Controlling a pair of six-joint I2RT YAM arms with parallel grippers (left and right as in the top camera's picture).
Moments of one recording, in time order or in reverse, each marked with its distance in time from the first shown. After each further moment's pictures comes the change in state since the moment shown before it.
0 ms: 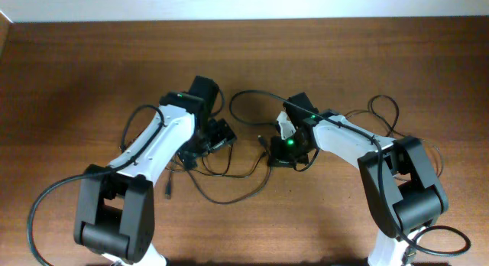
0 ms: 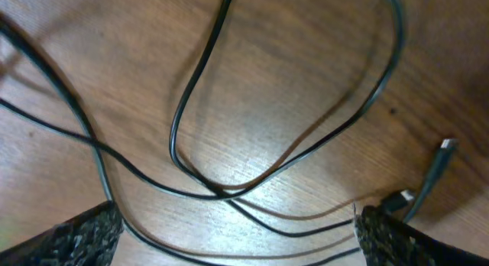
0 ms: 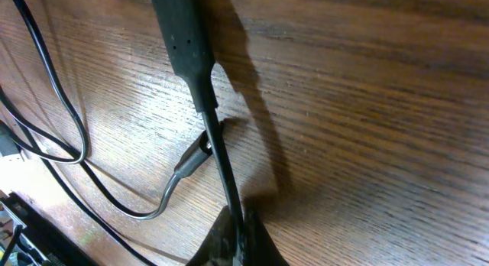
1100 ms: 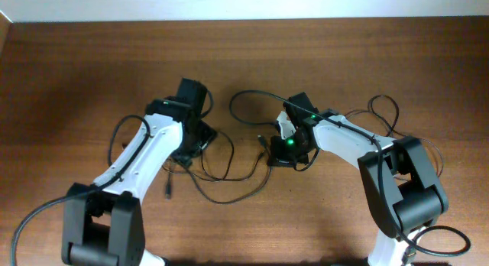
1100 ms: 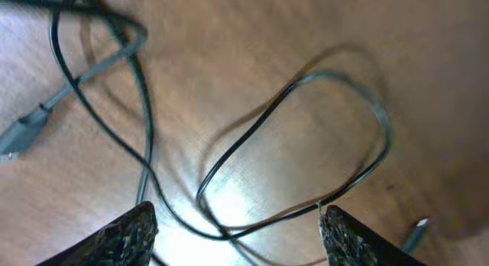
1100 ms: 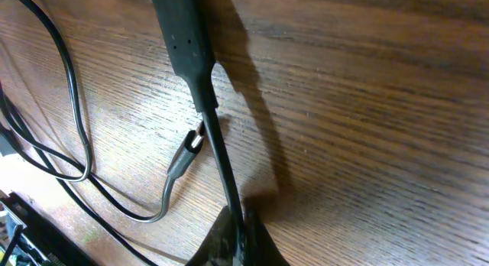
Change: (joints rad) left arm 0.041 -0.100 -0.079 0.040 -0.119 -0.237; right arm 0.000 0.000 0.000 0.000 0.000 0.000
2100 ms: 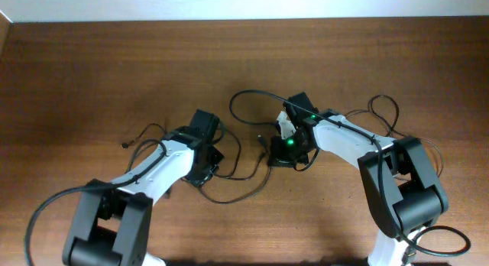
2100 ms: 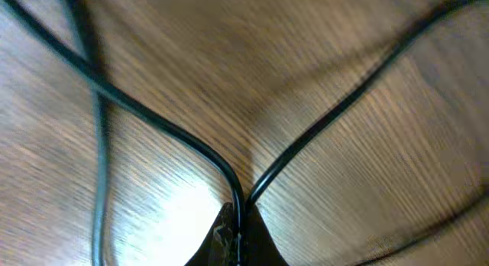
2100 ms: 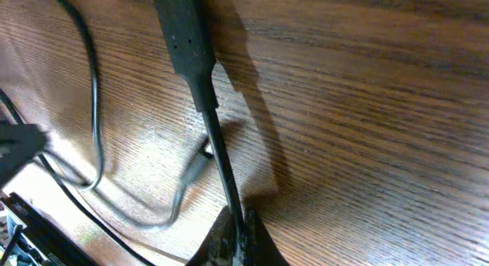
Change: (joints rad) left arm -0.071 -0.025 -0.294 0.319 0.061 -0.017; right arm 0.000 0.000 0.000 0.001 -0.001 0.000
